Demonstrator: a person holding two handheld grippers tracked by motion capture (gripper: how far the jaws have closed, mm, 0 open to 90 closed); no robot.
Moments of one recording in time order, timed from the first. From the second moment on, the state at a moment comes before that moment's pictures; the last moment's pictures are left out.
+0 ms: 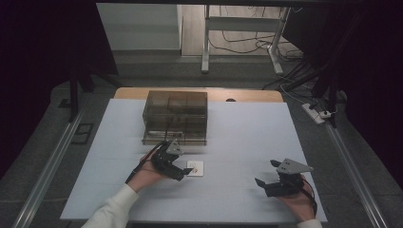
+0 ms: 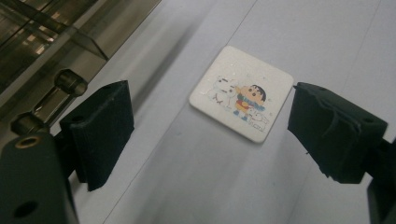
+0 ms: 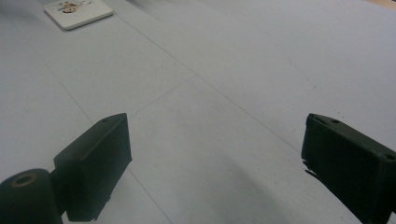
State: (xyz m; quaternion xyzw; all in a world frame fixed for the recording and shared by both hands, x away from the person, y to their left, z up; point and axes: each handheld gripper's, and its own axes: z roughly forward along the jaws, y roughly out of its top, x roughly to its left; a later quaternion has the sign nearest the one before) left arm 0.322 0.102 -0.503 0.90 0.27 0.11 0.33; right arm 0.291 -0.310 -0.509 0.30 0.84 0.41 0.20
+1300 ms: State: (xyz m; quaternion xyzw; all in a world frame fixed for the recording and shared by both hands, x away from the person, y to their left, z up) left arm 0.341 0.054 -0.517 0.94 0.19 0.05 0.30; right arm 0.292 -0.309 -0.511 0.30 0.84 0.40 0.20
